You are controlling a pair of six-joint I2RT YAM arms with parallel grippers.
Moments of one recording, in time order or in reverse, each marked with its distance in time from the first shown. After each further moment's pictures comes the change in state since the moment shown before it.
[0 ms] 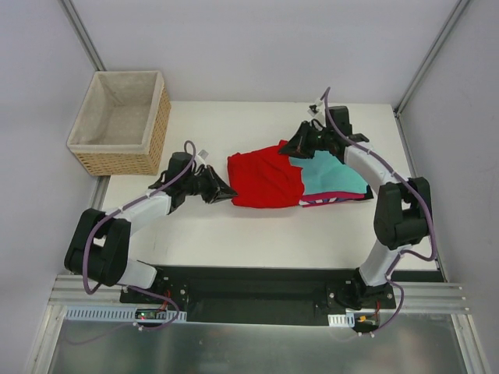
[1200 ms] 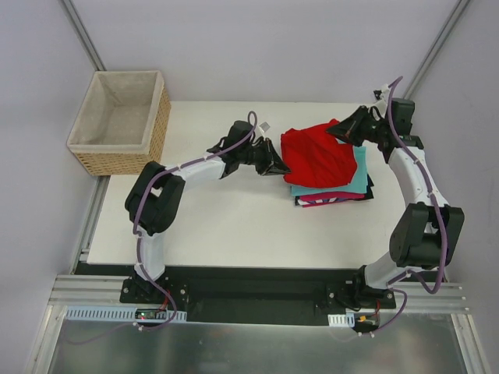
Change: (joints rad) left arm -0.273 0.554 0.666 0.035 0.019 -0.047; right arm -0.334 -0.196 -0.011 -0.035 -0.050 -0.002
